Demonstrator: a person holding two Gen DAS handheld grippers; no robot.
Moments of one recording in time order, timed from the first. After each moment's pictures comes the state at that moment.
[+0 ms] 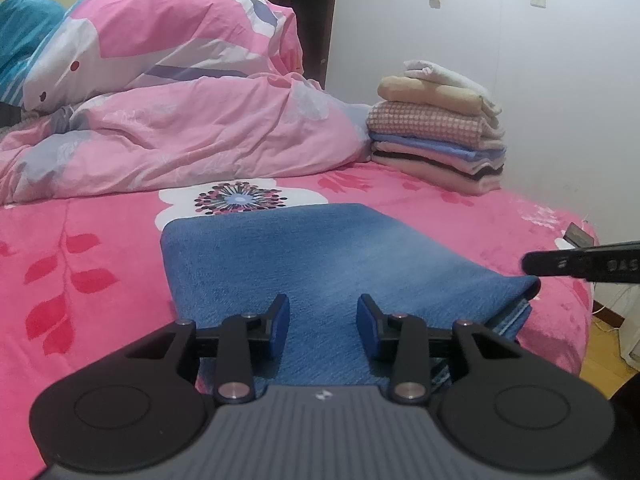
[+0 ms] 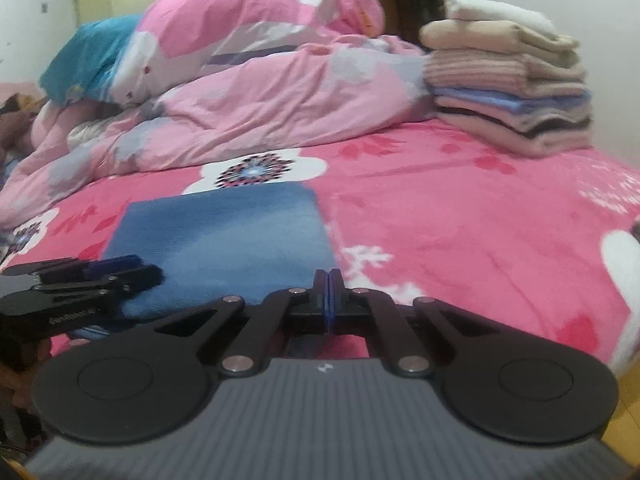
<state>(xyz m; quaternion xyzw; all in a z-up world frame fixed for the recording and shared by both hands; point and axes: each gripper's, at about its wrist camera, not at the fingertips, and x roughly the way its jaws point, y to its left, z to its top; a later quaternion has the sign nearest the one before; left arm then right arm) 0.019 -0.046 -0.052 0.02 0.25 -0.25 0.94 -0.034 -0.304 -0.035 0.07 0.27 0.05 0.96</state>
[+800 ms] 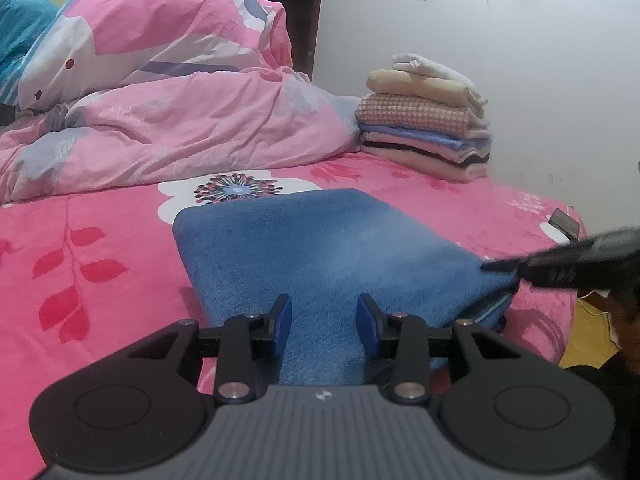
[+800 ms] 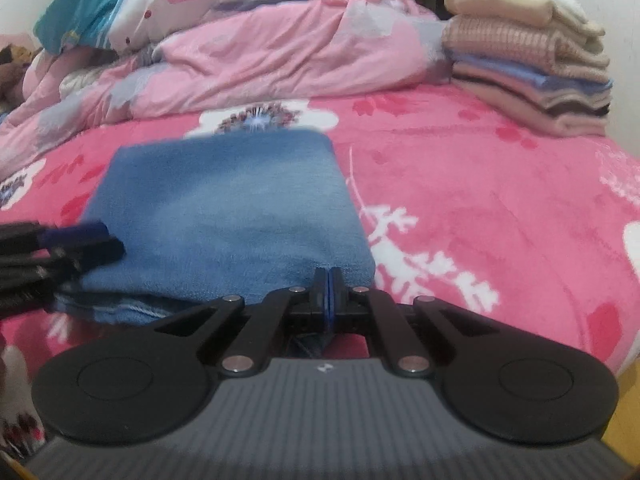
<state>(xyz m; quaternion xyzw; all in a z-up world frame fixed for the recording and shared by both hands) 0.006 -0.027 -0.049 0.03 0.26 -0.27 0.93 -0.018 -0.277 -0.046 0.03 0.32 0.03 0.95</state>
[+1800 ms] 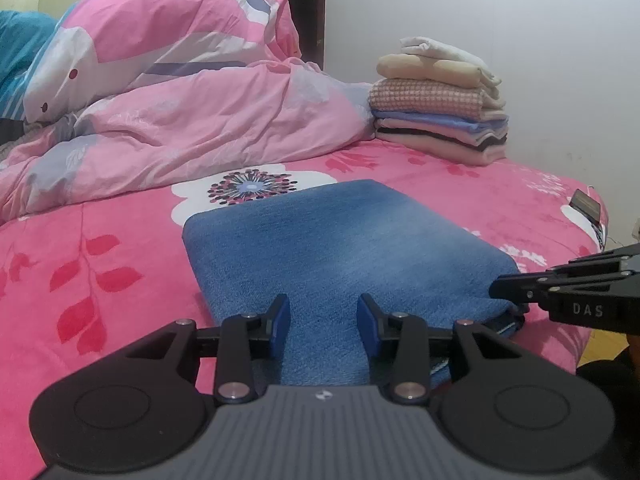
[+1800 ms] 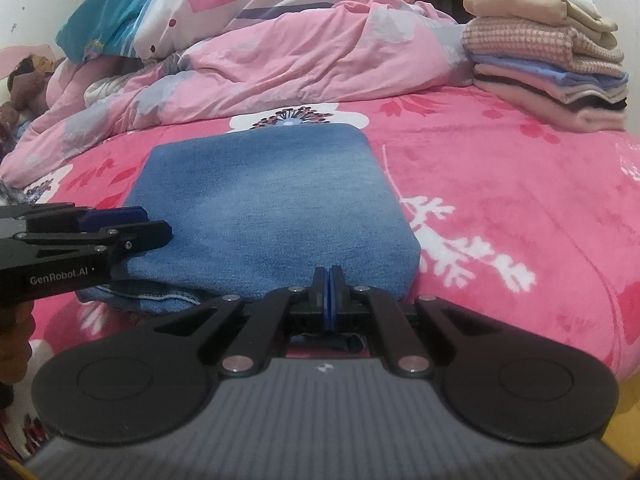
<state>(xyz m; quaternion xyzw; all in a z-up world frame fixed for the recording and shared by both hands) 0.010 -0.040 -0.045 0.07 0.27 -0.24 0.93 -0.031 -0.263 -0.059 0.05 0.31 0.07 0.95</state>
